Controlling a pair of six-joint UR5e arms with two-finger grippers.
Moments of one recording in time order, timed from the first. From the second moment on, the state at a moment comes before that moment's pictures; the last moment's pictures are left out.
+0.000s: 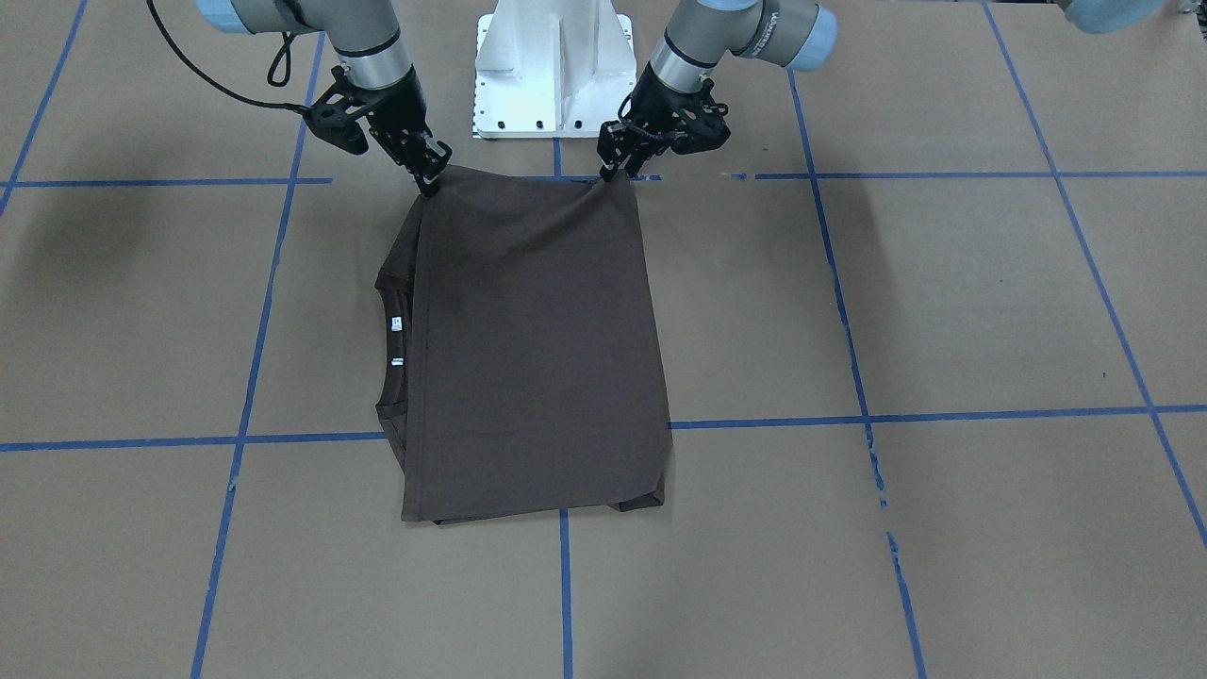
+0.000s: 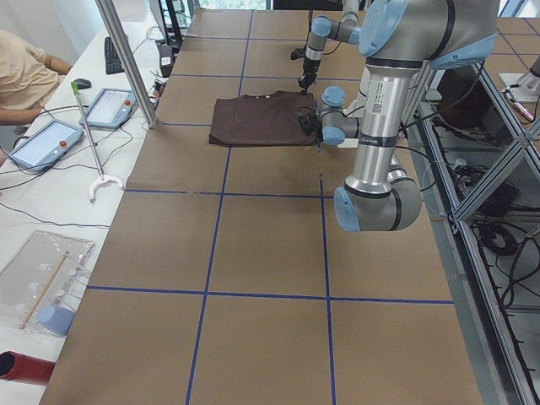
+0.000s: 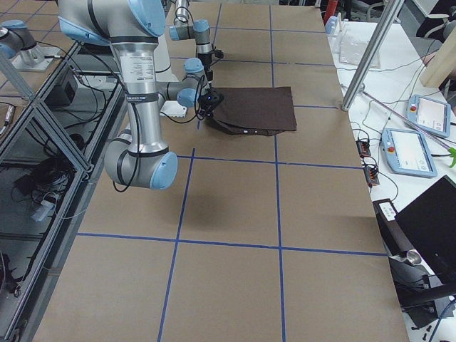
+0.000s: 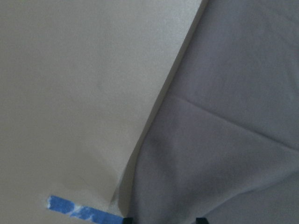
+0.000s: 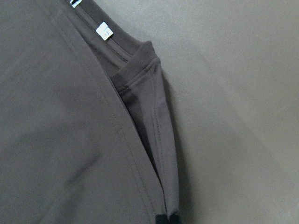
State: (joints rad) left arm -0.16 -1.88 -1.90 -2.10 -1.59 -1.98; right arm 0.23 -1.37 2.09 -1.38 1.57 2.09
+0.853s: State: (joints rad) left arm -0.14 -1.89 -1.86 -2.11 -1.60 -1.98; right arm 0.23 -1.37 2.09 -1.38 1.57 2.08
